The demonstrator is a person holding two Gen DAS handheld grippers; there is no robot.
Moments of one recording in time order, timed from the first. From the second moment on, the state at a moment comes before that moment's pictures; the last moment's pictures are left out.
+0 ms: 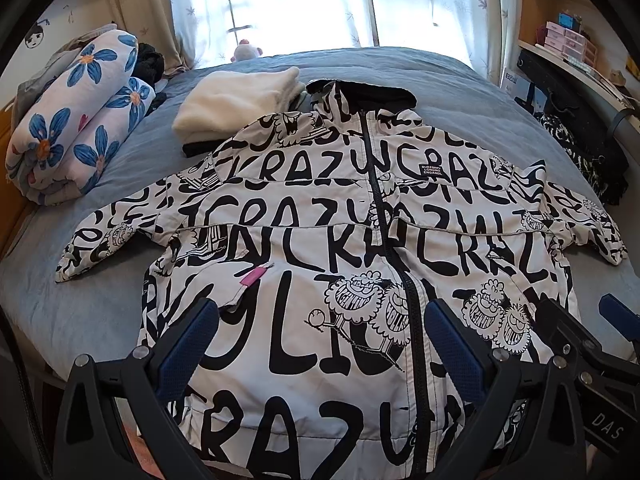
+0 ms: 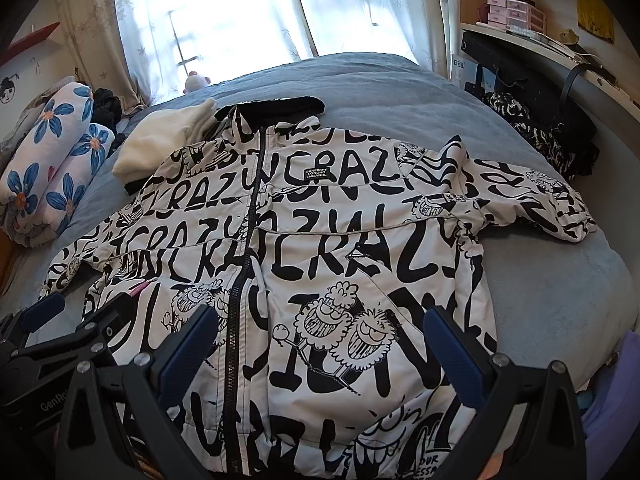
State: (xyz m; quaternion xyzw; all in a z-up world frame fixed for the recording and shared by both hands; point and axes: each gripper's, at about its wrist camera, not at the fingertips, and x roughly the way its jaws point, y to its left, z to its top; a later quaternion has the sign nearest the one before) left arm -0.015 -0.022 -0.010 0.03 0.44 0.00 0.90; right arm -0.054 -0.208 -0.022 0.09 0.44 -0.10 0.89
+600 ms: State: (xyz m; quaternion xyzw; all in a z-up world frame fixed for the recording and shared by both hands) left arm 0.020 -0.048 0.039 0.00 0.40 -0.07 0.91; right arm -0.039 -0.257 0.054 0.05 0.37 -0.11 0.92
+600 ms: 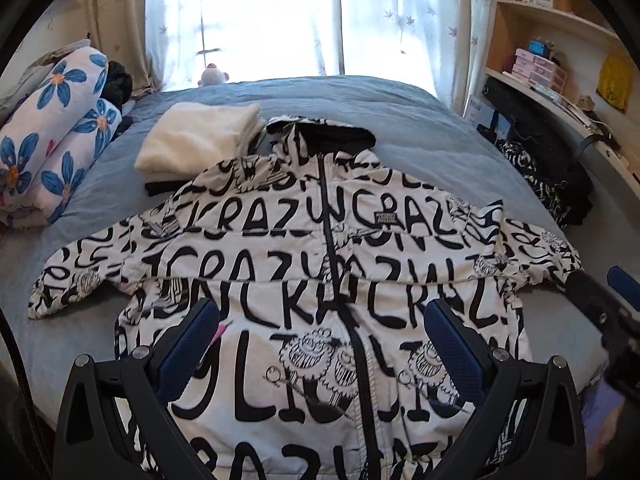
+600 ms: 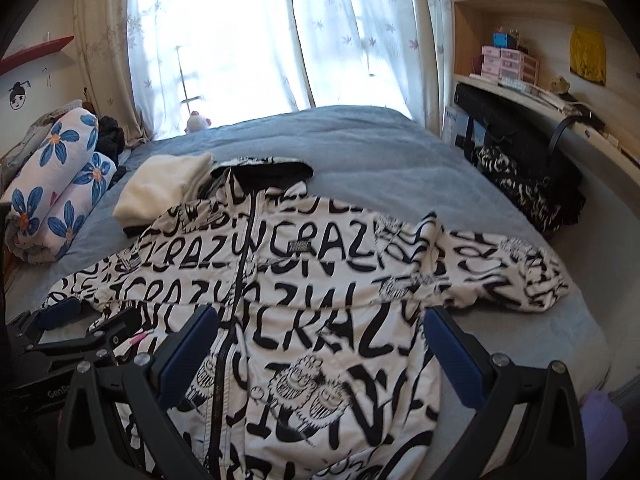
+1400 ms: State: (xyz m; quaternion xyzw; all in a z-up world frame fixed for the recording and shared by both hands) left arm 0.134 -0.165 0.050 0.02 0.37 -0.11 0.92; right arm -0.010 -0.449 0.069 0.05 0.34 -0.24 0.91
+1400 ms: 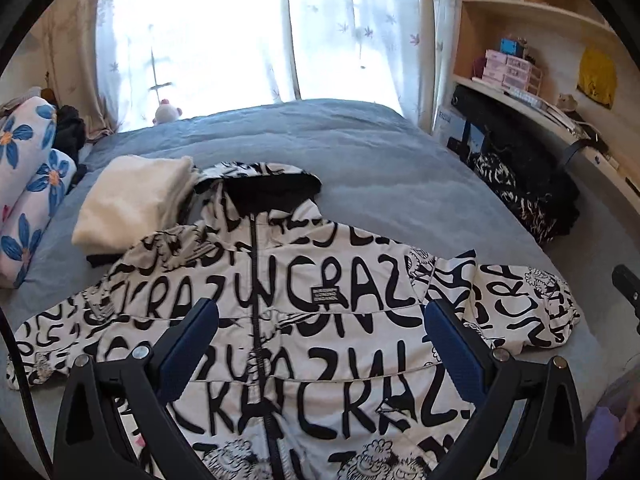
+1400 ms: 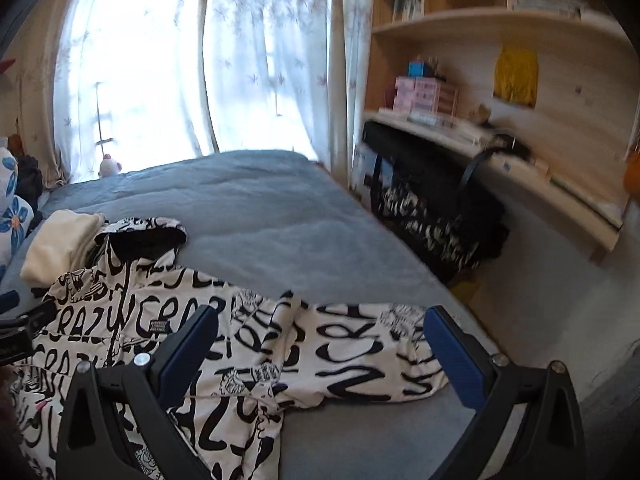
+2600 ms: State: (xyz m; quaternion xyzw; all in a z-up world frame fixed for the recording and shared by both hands) left arm 0.210 -0.296 -0.108 0.10 0.48 -0.10 0.87; right arm -0.052 -0.697 -0.156 0.45 0.44 -0.35 0.69
